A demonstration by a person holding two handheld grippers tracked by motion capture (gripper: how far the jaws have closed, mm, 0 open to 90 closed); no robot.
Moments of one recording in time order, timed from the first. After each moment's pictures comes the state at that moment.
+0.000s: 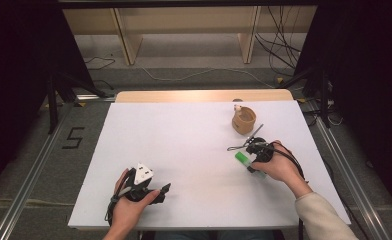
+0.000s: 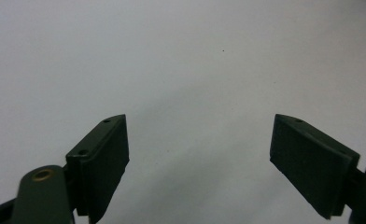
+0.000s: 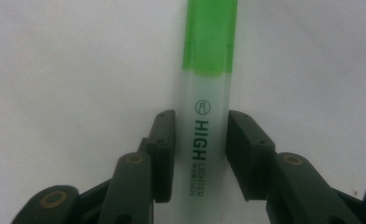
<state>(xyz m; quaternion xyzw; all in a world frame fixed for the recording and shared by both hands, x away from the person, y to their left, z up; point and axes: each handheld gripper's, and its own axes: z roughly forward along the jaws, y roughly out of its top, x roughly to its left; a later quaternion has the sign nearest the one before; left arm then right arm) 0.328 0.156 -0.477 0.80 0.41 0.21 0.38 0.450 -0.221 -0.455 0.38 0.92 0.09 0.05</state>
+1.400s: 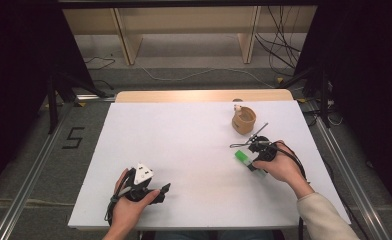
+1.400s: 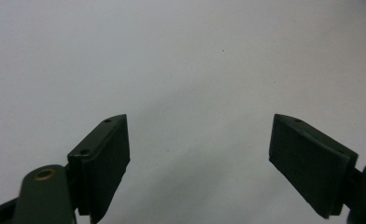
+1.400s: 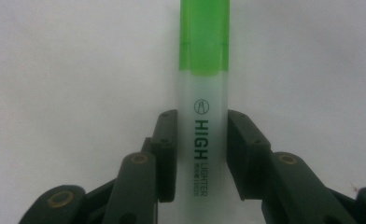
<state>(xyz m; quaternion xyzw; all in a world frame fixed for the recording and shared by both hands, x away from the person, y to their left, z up) 0.329 0.157 -0.477 0.80 0.41 0.21 0.38 0.448 -0.228 -0.449 0.39 0.91 0.13 0.04</state>
